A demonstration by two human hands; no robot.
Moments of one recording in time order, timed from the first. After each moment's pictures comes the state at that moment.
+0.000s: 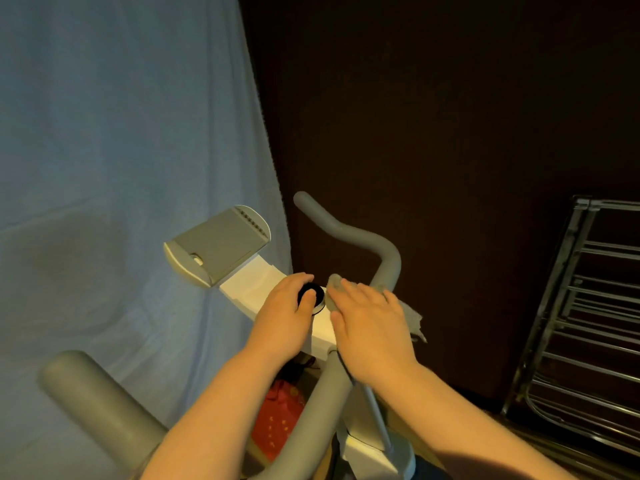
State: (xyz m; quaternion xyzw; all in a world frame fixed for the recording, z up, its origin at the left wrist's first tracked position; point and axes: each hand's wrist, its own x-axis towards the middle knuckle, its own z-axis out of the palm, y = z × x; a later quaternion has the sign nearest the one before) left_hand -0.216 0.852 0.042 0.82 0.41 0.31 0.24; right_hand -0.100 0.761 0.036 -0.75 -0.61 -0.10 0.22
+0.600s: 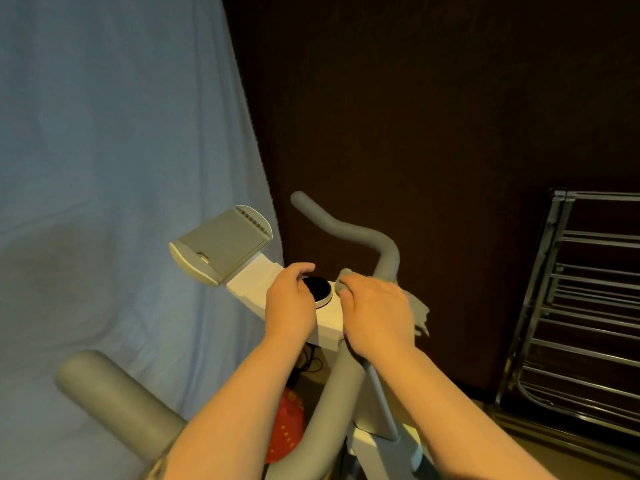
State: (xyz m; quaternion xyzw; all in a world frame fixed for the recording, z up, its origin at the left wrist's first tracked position) left_hand -0.208 0.846 0.051 0.71 0.45 0.42 0.34; right_hand -0.112 0.769 0.043 -0.79 -0.54 -0.10 0.28
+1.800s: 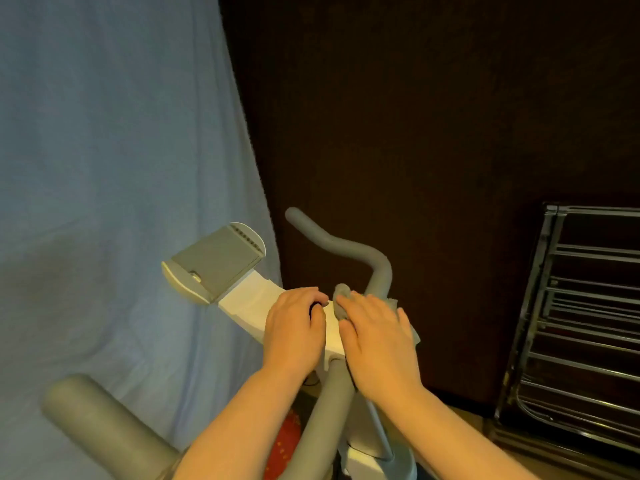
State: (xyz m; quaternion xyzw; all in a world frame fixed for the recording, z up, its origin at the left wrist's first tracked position) left_hand -0.205 0.842 0.036 0.83 0.39 0.36 0.16; right_hand -0.105 0.747 0.028 -0.78 -0.55 -0.05 0.28
